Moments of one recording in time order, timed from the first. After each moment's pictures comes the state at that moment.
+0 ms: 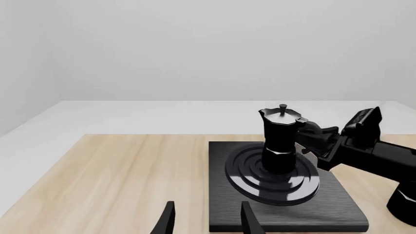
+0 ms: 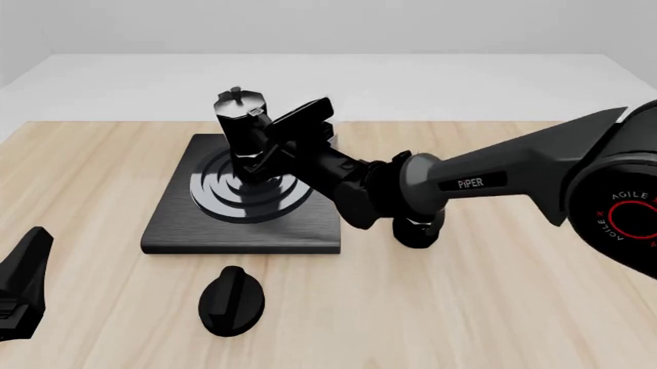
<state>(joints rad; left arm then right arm) 0.00 0.00 0.00 0.00 0.00 0.75 2.09 -1.26 -0.64 -0.06</state>
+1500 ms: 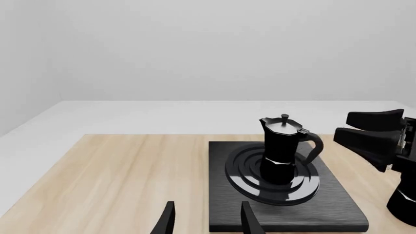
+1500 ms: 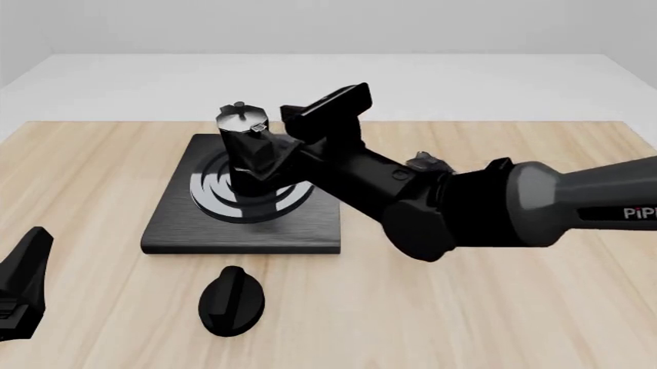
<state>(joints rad) 0.00 0.00 0.00 0.00 0.00 0.84 1.72 -0.93 -0.67 -0.01</state>
